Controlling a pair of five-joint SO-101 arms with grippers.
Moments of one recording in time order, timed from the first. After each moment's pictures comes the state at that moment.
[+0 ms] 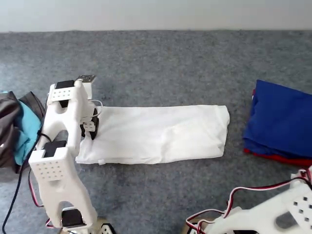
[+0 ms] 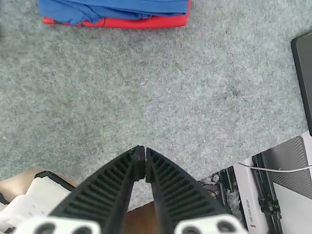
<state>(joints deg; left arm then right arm) -13.3 35.2 -7.1 85.6 -4.9 59.6 -47.1 18.5 100.7 47.3</state>
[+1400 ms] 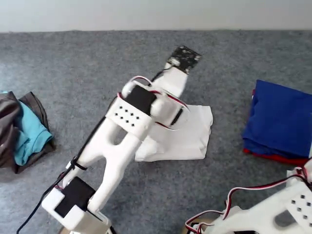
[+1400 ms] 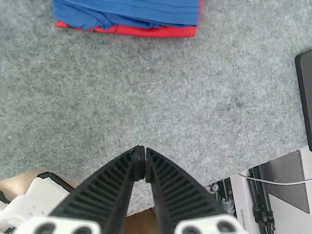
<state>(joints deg) 32.7 2.2 -6.9 79.7 3.9 56.2 -47.1 18.6 100.7 47.3</state>
